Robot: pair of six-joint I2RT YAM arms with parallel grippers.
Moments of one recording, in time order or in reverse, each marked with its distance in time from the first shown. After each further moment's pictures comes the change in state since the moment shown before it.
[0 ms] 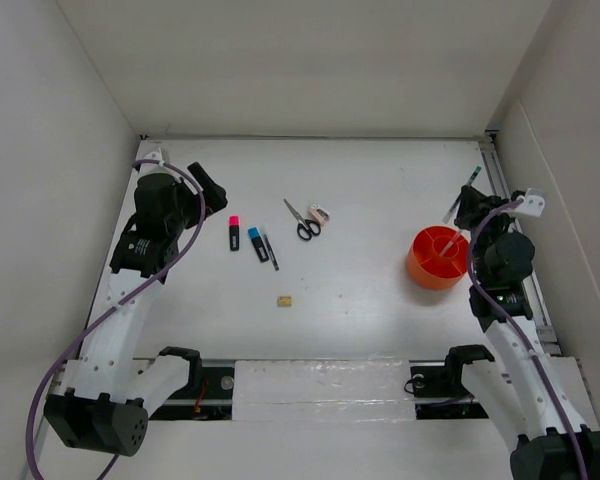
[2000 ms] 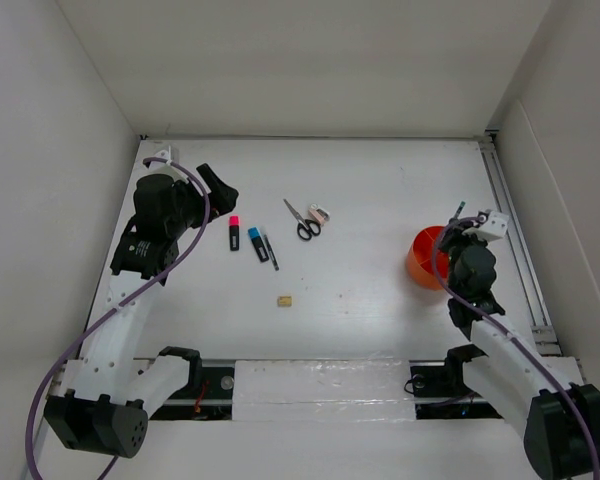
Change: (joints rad) left arm 0.000 -0.010 -0.018 0.049 0.177 0.019; right arm 0.114 0.123 -0.282 0.222 0.286 -0.072
